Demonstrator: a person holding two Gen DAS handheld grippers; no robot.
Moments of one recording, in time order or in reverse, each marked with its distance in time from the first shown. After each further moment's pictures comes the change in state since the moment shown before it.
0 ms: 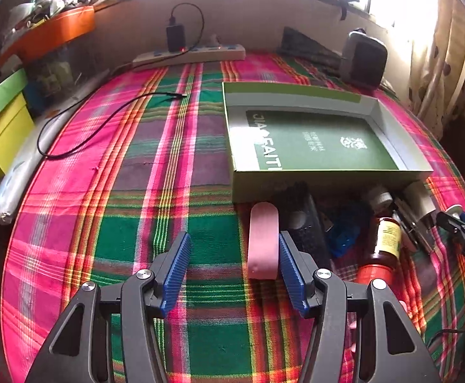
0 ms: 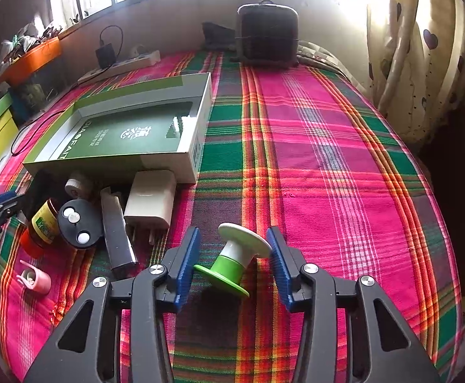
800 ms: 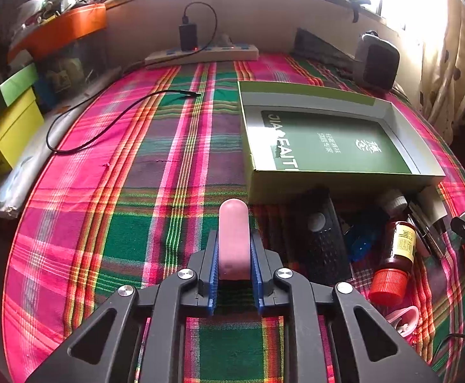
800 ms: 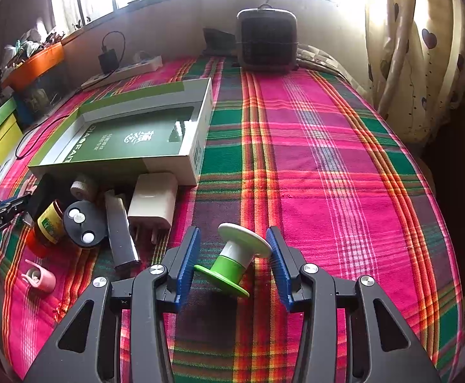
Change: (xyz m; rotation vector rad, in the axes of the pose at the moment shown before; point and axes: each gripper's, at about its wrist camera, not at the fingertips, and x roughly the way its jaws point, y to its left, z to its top) left arm 0.002 0.007 -0.001 -0.024 -0.009 0.041; right arm -0.006 -0.003 -0.002 0.003 -0.022 0.020
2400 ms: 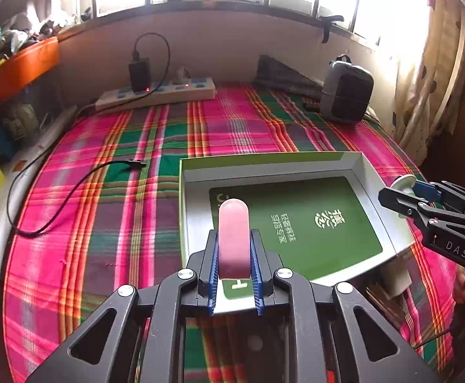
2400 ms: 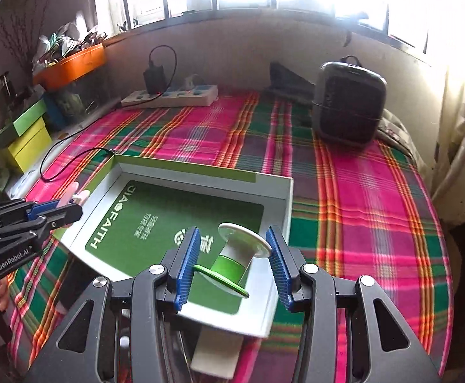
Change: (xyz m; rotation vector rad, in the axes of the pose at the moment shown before) left arm 0.012 -0.032 0.083 0.061 -0.050 -0.142; right arm 0.036 0.054 0.112 -0.176 -0.054 0.163
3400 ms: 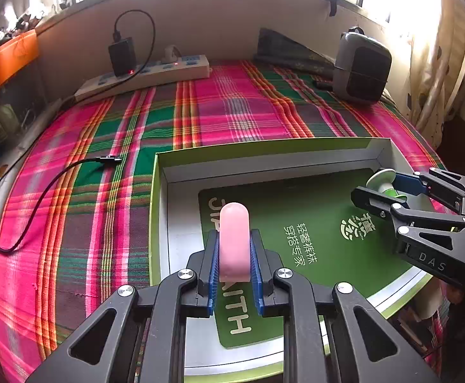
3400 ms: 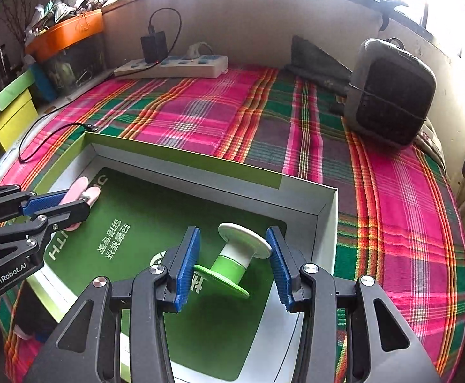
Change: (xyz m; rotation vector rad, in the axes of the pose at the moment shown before) left arm 0.057 -0.006 0.011 0.031 0.071 0.030; right arm 0.073 0.004 0.010 -0.083 0.088 -0.011
